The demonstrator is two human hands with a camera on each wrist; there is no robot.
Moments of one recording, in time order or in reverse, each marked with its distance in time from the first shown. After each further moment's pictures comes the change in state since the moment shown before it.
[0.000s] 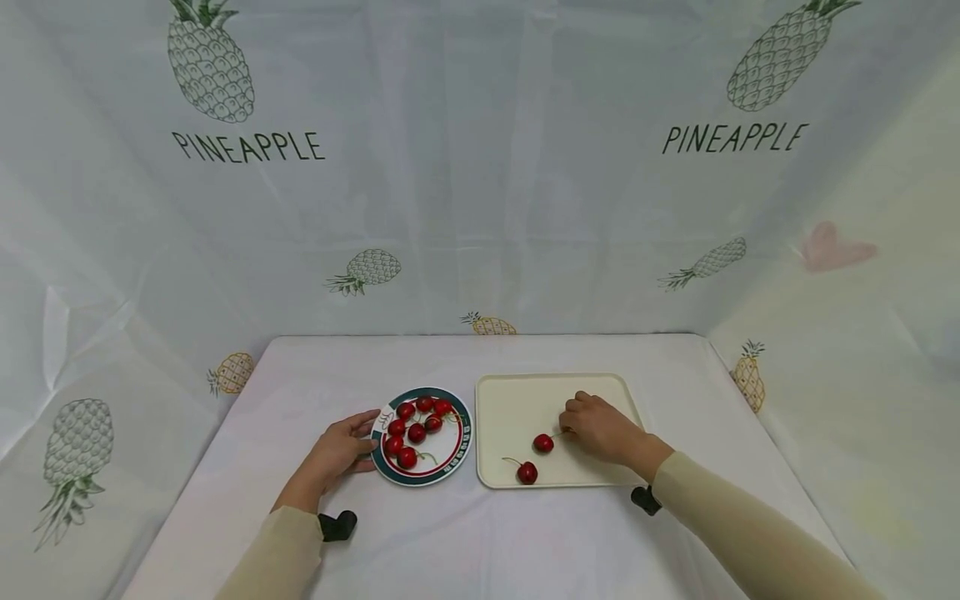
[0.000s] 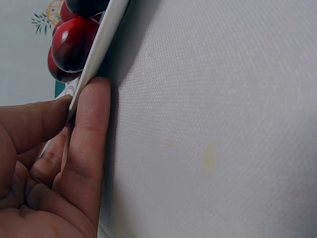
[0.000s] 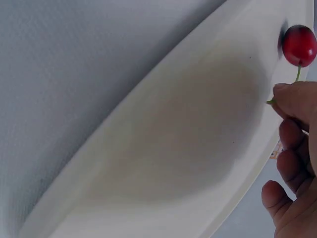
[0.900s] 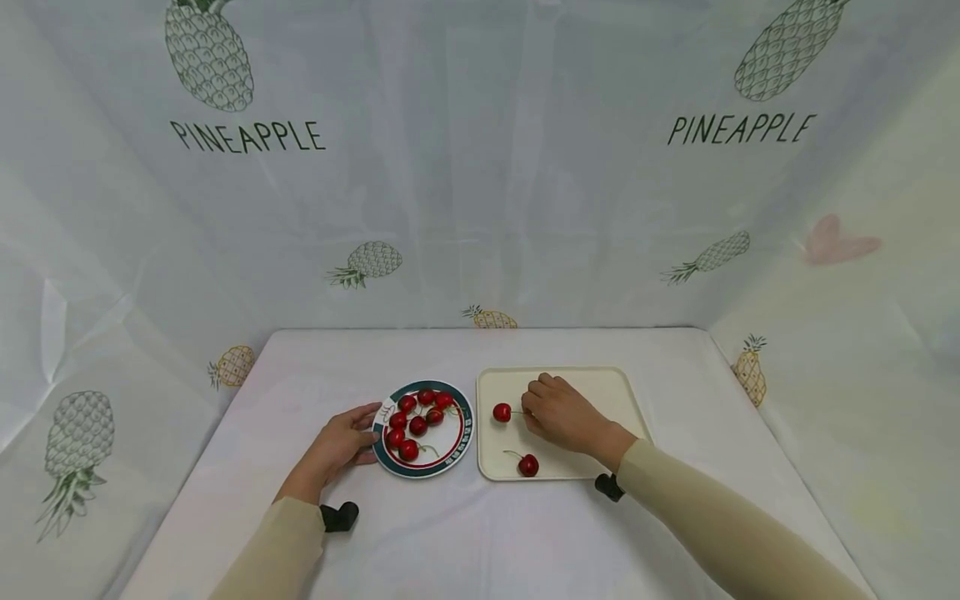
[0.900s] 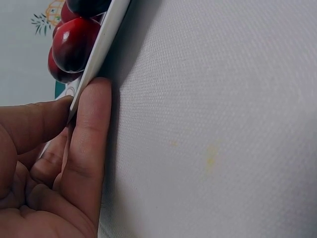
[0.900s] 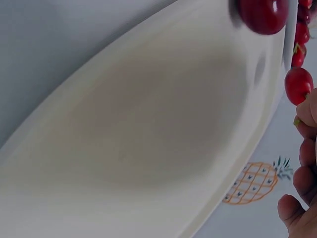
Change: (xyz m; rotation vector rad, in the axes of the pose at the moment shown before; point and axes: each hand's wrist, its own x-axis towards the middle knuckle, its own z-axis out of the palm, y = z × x) left_hand 0.001 0.001 0.000 -0.018 -0.014 0.006; right_hand 0.054 -0.036 0.001 -0.097 0.175 -0.053
